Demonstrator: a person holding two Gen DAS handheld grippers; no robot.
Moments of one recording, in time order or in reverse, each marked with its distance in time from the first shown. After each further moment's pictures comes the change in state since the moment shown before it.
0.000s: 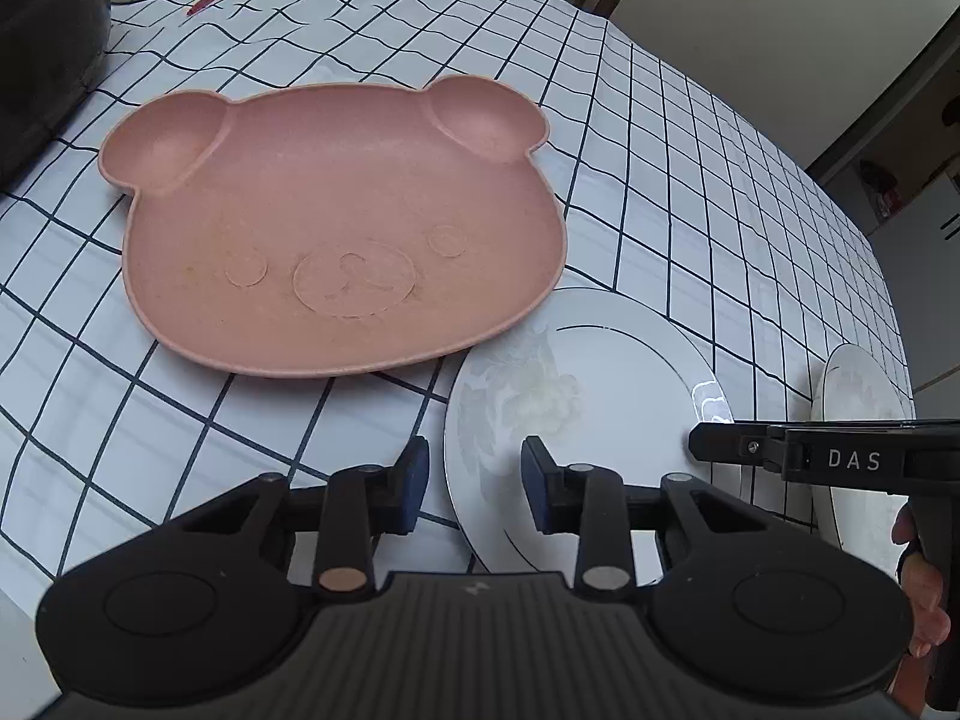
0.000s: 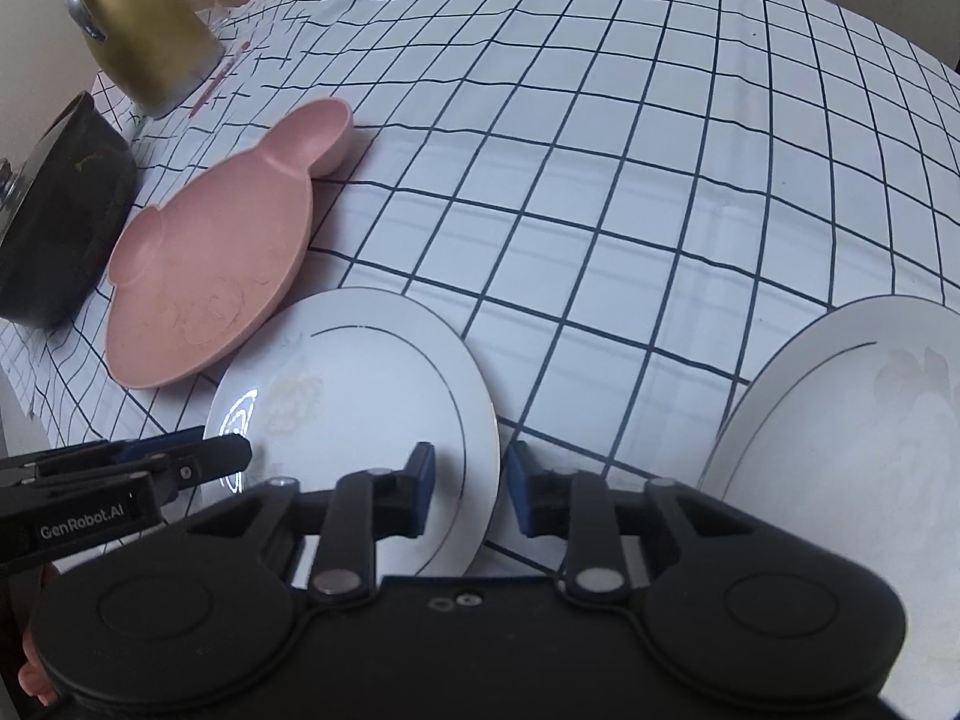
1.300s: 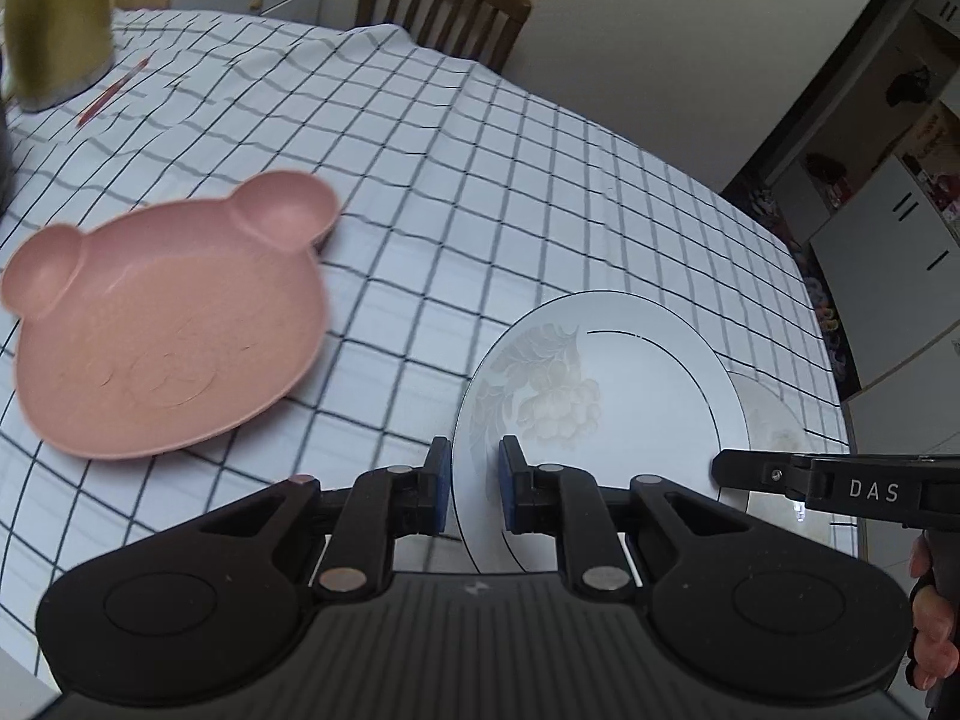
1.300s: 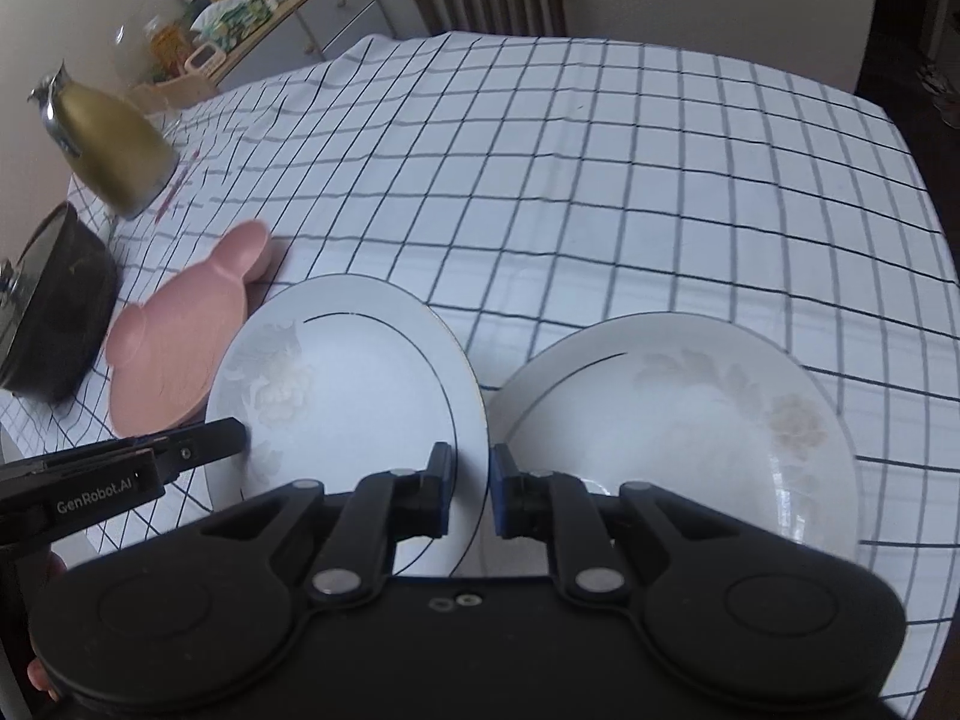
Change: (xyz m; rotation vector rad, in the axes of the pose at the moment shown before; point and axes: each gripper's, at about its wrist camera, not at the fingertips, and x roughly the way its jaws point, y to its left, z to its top) left arm -0.026 -0.111 0.017 0.109 -0.071 -0.062; right arm -0.101 -0.068 -0.016 0.115 -0.133 -0.054
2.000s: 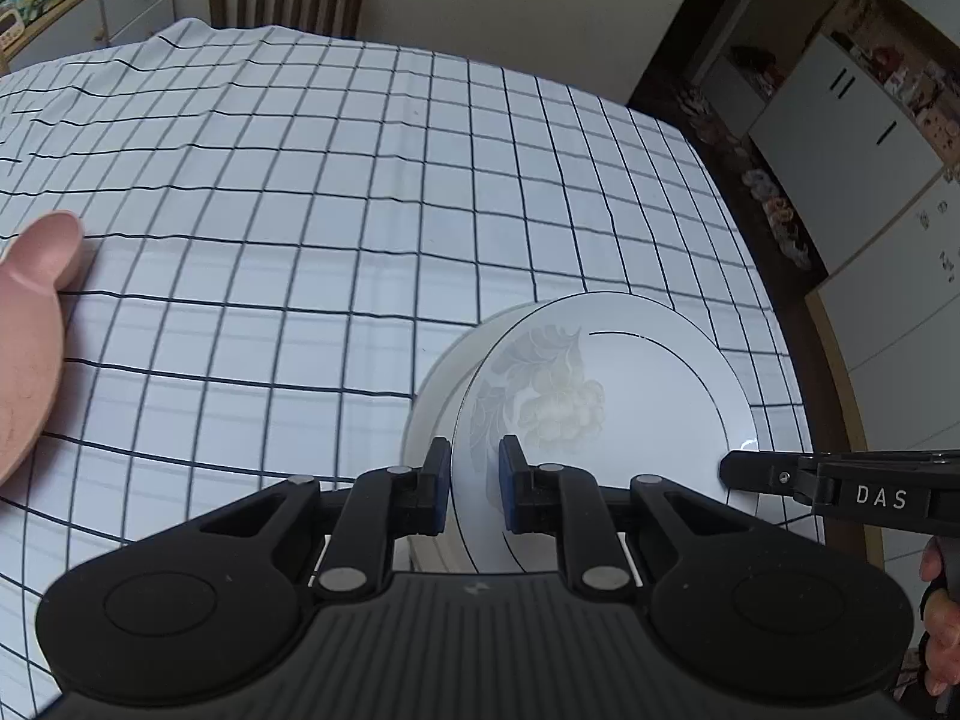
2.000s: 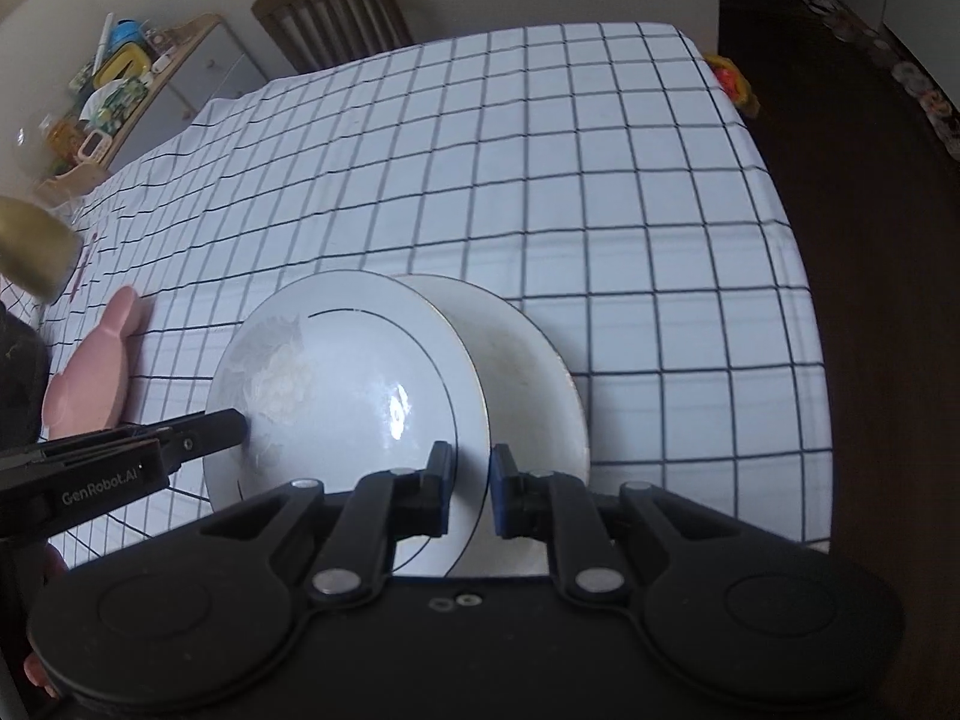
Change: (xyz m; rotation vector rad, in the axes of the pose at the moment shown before) left arm 0.056 -0.127 -0.014 0.210 0.115 -0.045; right arm -0.034 -0.120 -0.035 0.205 -0.020 -0.075
